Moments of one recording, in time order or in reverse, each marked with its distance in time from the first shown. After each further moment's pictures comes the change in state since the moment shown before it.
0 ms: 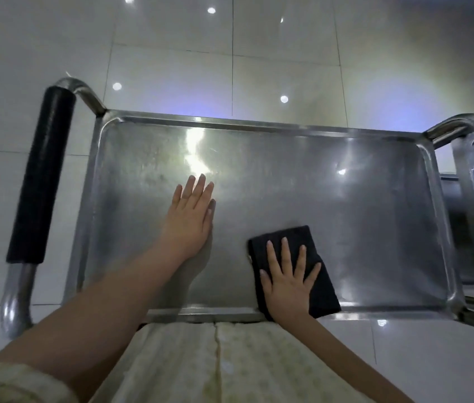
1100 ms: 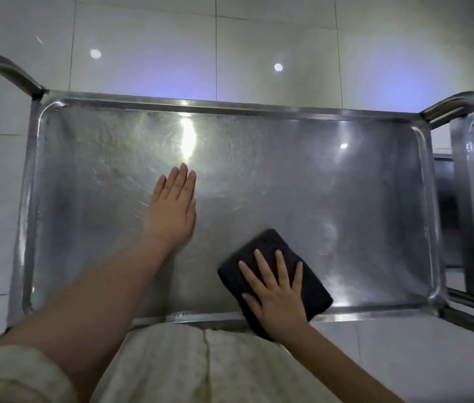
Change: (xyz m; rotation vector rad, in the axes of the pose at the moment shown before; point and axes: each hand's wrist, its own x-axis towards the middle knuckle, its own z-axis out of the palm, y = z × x) left_hand 0.043 0.023 0.042 0.023 -0.060 -0.033; right_hand -0.005 0.060 0.003 -0.020 0.000 -0.372
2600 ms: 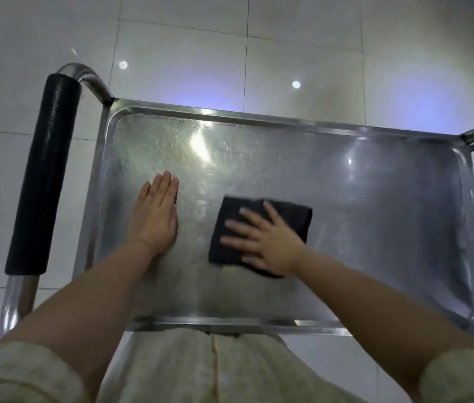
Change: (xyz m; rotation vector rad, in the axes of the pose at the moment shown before) left_hand -0.042 -0.118 -0.019 0.061 -0.008 -0.115; right_hand 0.155 -0.035 -0.048 -0.257 0.044 -0.716
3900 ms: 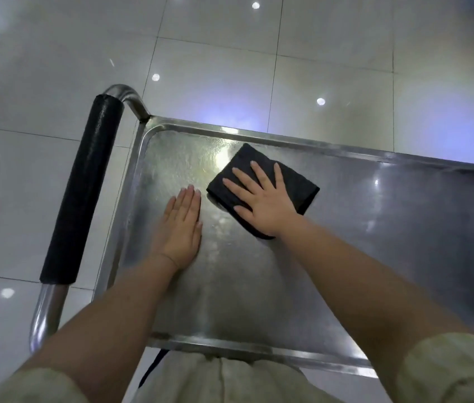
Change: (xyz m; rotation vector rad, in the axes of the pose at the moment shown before) left_hand -0.004 -0.001 0.005 -0.049 0.038 -0.007; right_hand 0.120 0.039 -0.034 0.048 -0.050 0.318
